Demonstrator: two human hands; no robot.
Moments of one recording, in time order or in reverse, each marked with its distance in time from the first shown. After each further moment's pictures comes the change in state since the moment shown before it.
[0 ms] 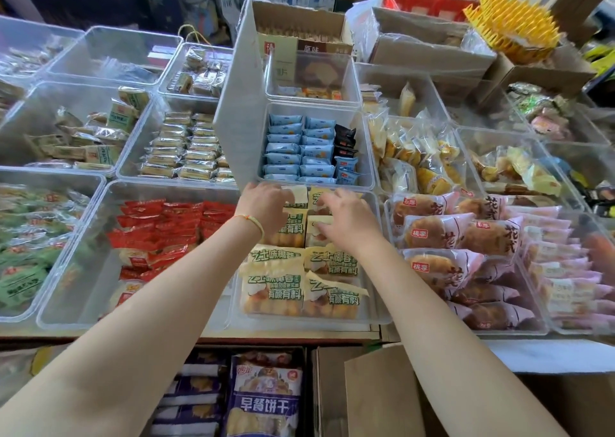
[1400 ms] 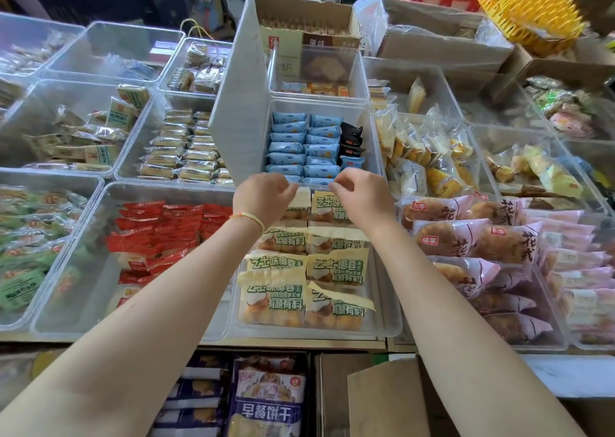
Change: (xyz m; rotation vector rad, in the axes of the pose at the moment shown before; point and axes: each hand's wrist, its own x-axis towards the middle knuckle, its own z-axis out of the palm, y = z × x) left_hand 0.023 -0.006 0.009 -0.362 0.266 -0.243; right_hand 0.041 0.022 -0.010 0.345 0.280 0.104
